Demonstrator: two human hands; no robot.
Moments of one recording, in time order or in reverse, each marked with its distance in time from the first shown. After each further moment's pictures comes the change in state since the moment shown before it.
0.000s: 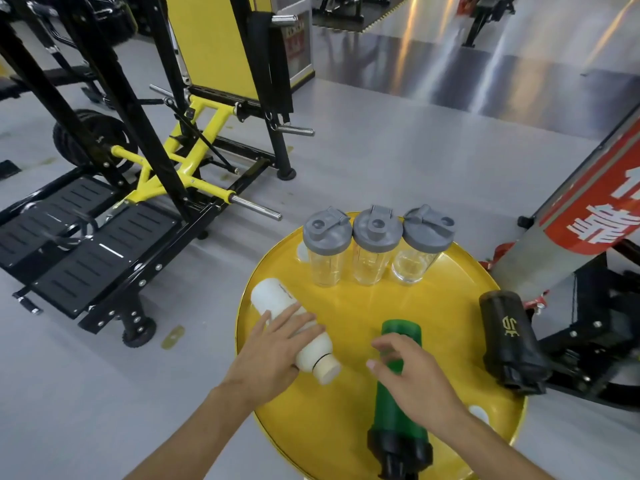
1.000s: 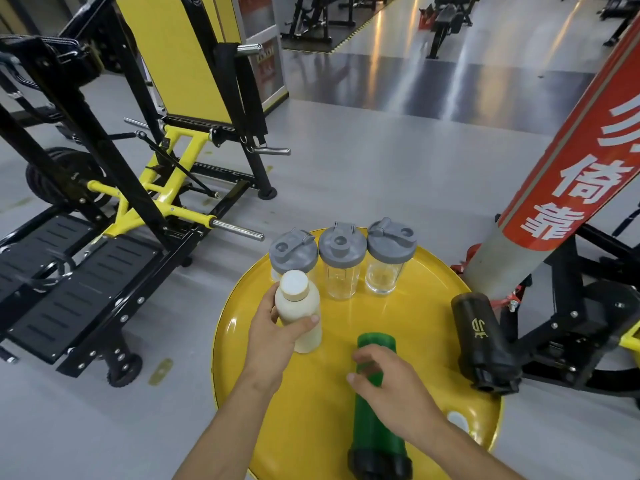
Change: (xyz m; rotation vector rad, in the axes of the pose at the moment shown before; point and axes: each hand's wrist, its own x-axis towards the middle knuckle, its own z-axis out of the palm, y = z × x) left_hand 0.069 0.061 -0.044 -1.481 0.422 -0.568; right_hand -0.001 0.007 -0.011 0.081 0.037 0.012
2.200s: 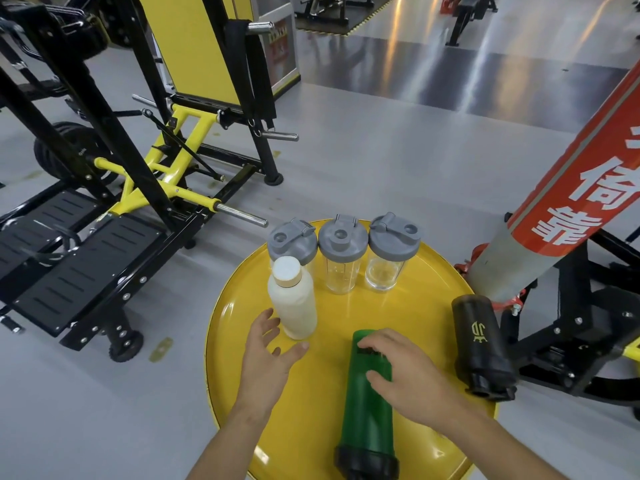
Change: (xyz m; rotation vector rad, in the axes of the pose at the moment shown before) left_hand -0.032 -0.031 0.000 0.125 0.117 -0.106; right_hand 0.017 0.015 -0.045 -0.314 -0.167 -0.223
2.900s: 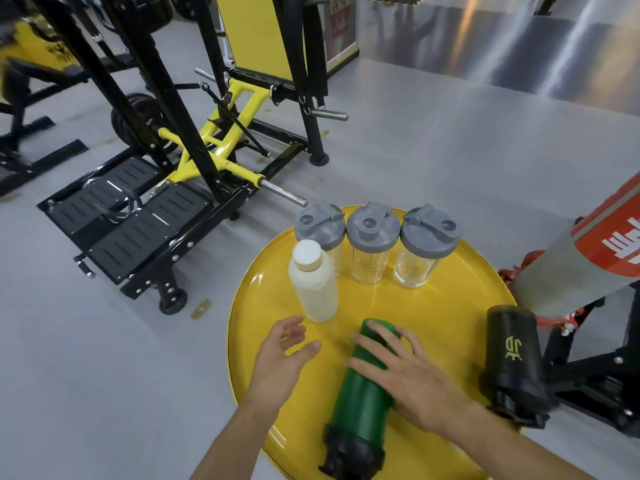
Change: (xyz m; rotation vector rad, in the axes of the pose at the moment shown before) left_hand -0.022 -0.014 0.006 0.073 0.090 -0.143; right_hand 0.025 0.041 0.024 -0.654 -0.220 -0.537
